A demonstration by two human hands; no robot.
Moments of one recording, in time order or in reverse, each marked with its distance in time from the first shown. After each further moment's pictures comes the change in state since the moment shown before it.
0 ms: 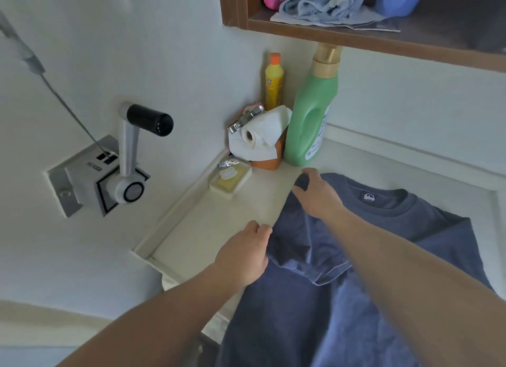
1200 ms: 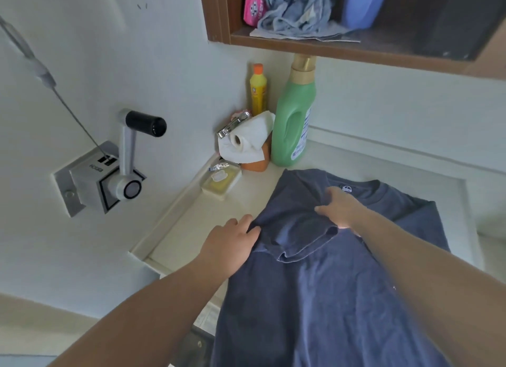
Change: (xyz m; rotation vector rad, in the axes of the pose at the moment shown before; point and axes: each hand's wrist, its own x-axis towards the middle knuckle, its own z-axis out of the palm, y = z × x) left_hand -0.003 -0.024 0.003 0.408 0.128 0.228; right_hand -0.046 0.052 -0.053 -0.031 -0.086 0.145
